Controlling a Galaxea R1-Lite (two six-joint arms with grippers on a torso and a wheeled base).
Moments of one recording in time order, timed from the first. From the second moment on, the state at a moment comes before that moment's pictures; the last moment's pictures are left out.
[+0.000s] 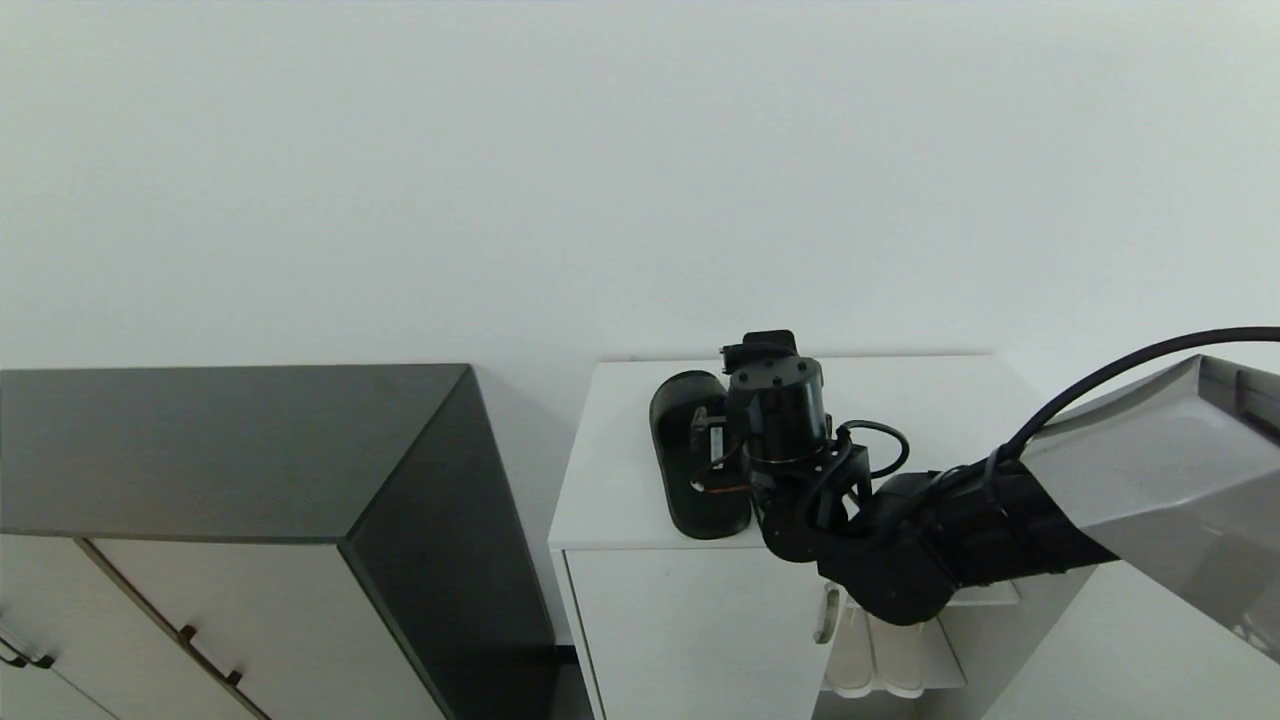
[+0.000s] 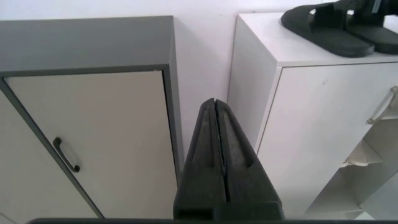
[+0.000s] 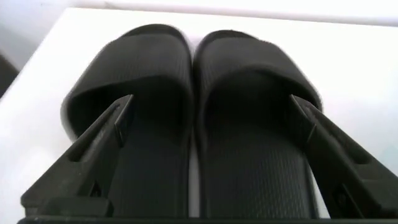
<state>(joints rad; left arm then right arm) -0.01 0.00 0.00 0.00 -0.03 0.01 0.81 2.16 -1.28 -0.66 -0.73 0.16</state>
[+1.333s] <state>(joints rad) -0.01 0.00 0.00 0.00 -0.03 0.00 0.69 2.41 -1.63 -0.58 -0.65 0.12</state>
